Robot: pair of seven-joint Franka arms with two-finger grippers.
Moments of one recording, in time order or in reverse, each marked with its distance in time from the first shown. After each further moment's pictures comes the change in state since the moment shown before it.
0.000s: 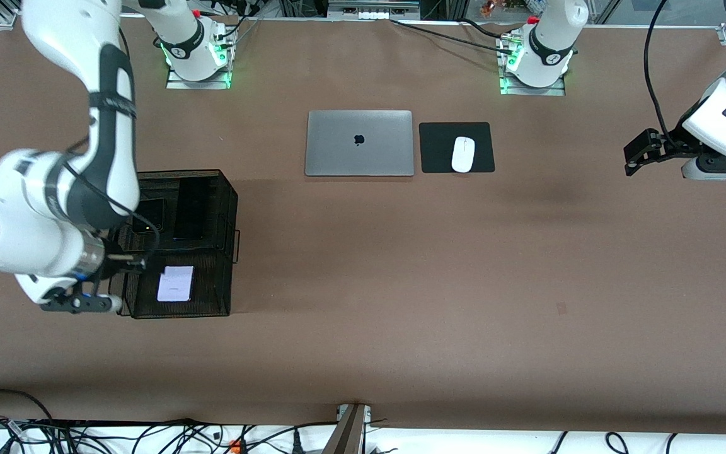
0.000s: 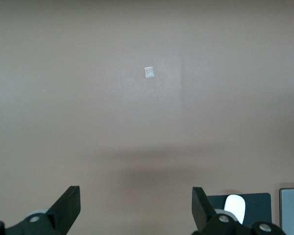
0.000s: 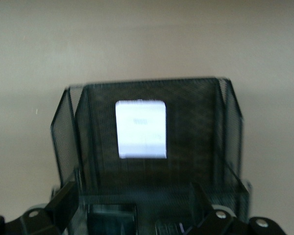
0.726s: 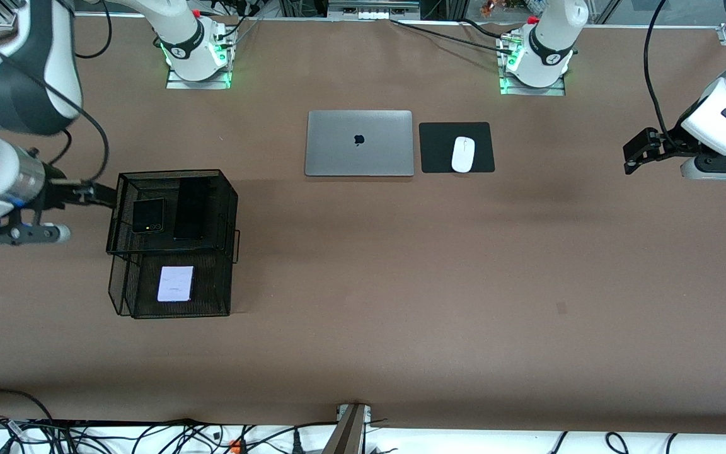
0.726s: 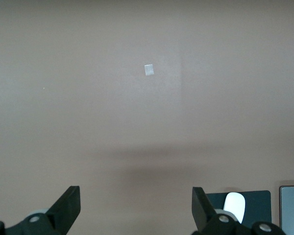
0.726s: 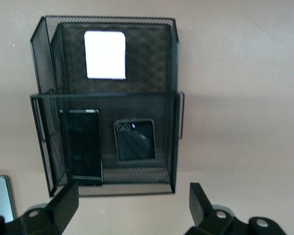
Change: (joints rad) left arm 0.000 0.000 -0.001 0.001 0.000 -0.008 0.001; right arm -0.121 -0.407 0.237 -0.228 -0.399 -0.101 0.084
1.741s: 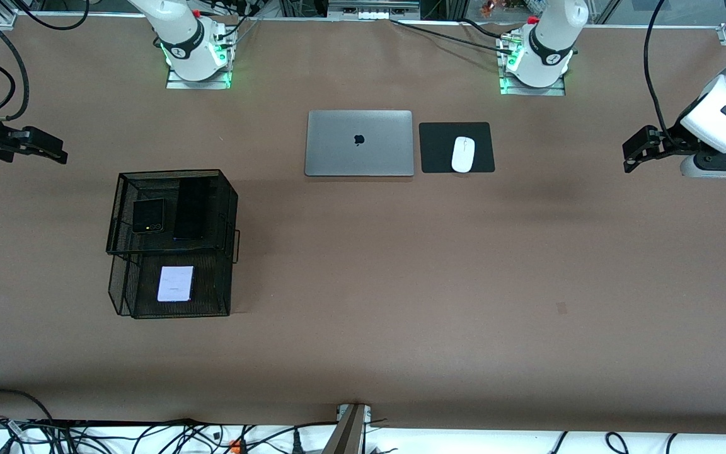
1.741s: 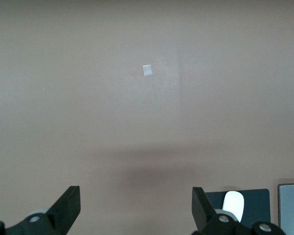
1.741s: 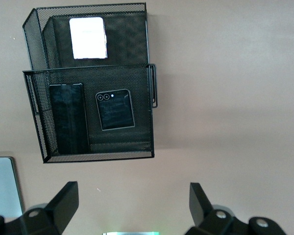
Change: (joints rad) left arm -0.001 0.000 -0.007 0.013 0.000 -0.011 0.003; right arm -0.494 -0.198 0.453 -0.098 -0.068 -0.046 0.008
